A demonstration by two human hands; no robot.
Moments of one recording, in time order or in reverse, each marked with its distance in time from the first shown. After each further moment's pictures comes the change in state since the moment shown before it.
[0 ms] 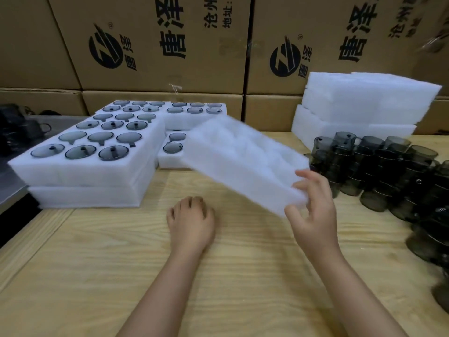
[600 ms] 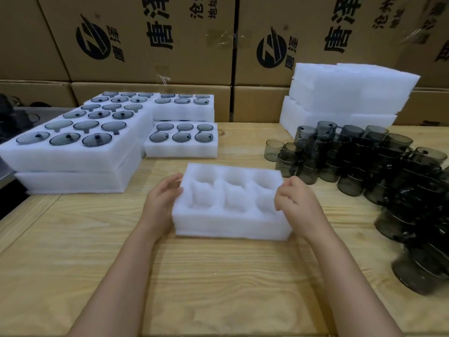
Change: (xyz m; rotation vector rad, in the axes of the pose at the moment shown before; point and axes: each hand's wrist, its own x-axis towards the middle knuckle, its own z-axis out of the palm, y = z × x) left_hand 0.003 -0.022 -0.016 -1.212 -0.202 -0.083; right_hand 0.004 0.023 -0.042 -0.306 -0.425 0.239
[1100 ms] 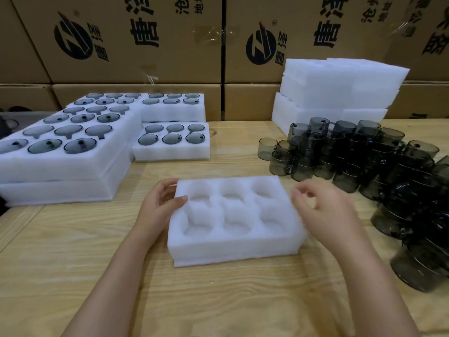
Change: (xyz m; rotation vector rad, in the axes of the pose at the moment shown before) left_hand 0.000 0.000 0.006 0.111 -0.096 0.051; right_hand -0.026 -0.001 -0.030 -0.196 0.255 0.025
